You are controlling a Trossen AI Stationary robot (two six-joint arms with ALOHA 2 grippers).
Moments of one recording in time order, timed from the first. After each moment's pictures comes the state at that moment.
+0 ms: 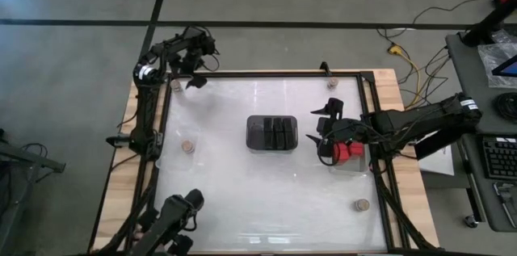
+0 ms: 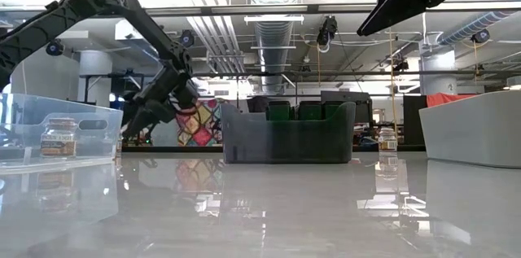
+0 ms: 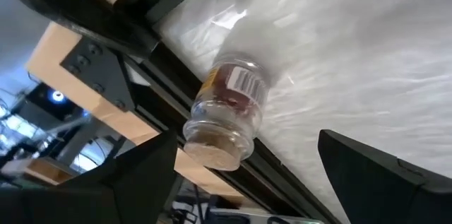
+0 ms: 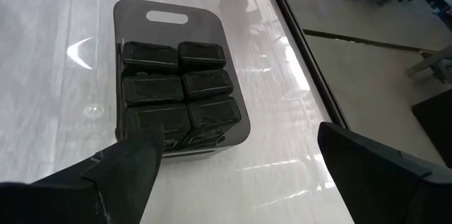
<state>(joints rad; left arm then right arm) 1.07 2.21 1.75 -1.57 -0.36 -0.01 0.16 1.05 0.84 -0.52 0.53 -0.01</state>
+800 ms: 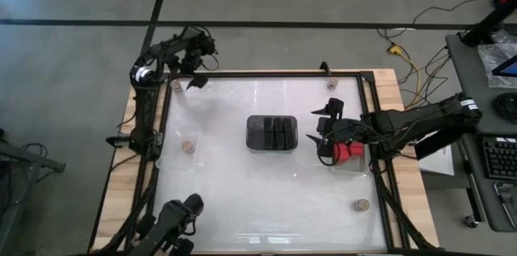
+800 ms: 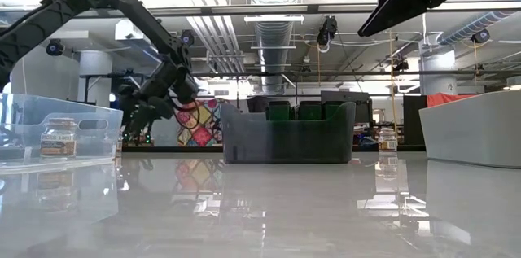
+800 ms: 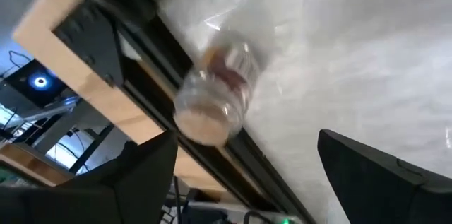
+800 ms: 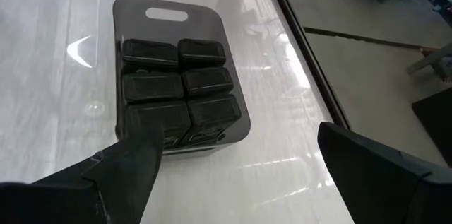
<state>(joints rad) 1.05 2.15 1.70 -1.57 -0.33 -0.12 0.16 1.05 0.84 -0.53 0.53 0.00</state>
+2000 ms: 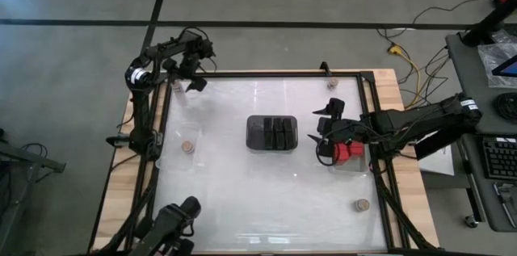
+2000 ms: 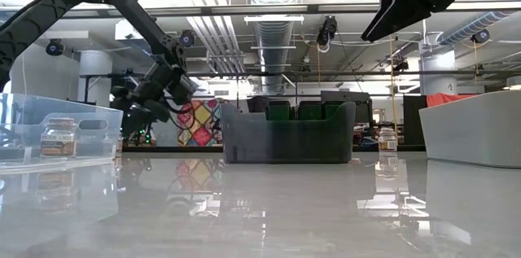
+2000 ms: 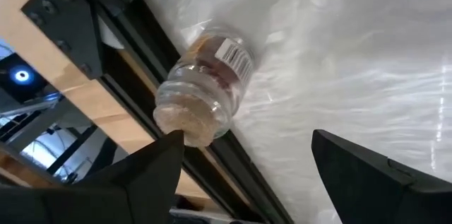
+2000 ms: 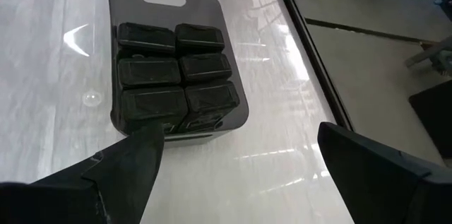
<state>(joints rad) 1.06 2.09 1.58 -1.48 -0.31 -0.18 0.16 1.05 0.84 -0.57 0.52 0.00</state>
